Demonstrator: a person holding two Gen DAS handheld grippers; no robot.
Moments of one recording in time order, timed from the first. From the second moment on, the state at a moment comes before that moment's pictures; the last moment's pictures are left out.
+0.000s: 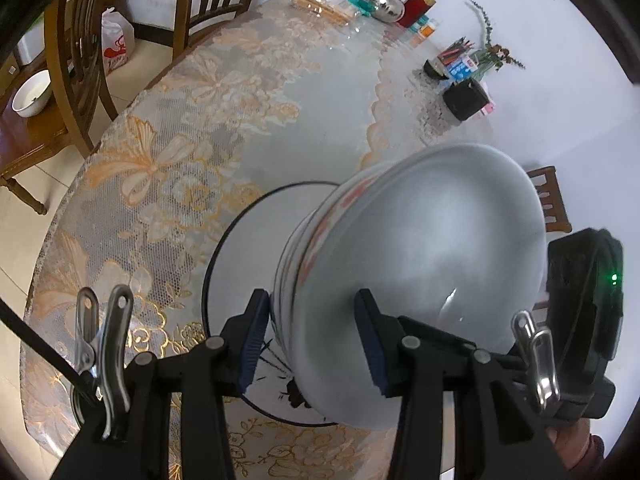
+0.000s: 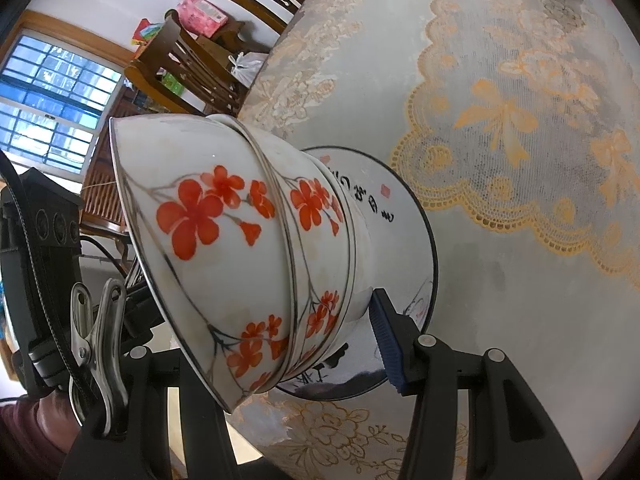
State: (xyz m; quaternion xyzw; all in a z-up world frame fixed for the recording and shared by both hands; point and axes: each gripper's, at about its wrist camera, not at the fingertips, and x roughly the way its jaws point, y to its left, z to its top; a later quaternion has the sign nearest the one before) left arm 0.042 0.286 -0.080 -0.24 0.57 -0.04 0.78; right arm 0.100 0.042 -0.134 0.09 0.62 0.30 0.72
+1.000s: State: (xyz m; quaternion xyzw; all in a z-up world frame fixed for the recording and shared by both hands) left arm 0.083 0.299 -0.064 -0.26 0.60 0.00 0.76; right arm 0.136 0.044 -0.086 0.00 0.60 0.24 0.76
